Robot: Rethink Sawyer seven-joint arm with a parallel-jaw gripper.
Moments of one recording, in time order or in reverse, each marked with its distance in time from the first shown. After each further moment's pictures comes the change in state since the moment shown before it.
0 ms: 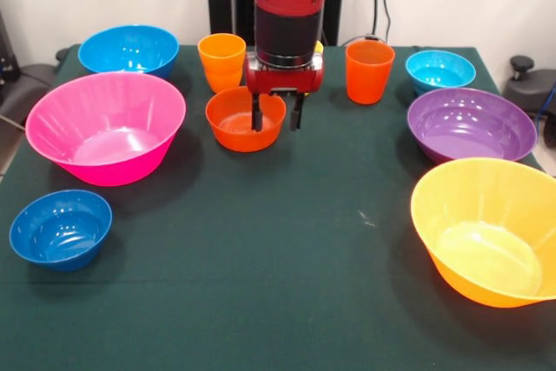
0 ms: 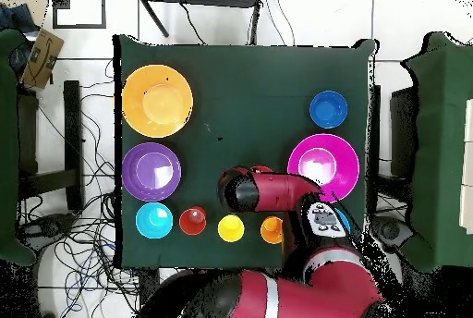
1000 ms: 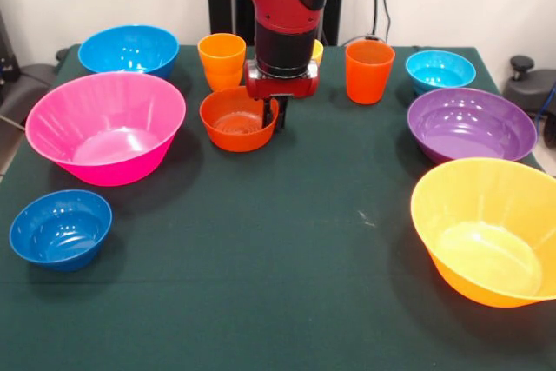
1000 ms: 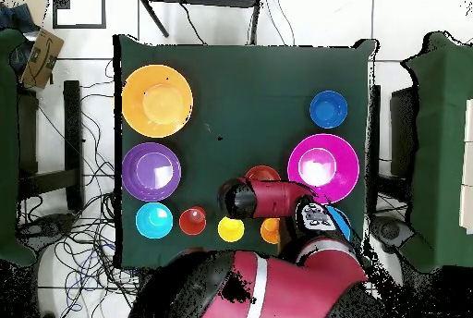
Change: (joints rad) arm 0.027 0.076 -0.044 -0.007 -0.017 -0.007 0.000
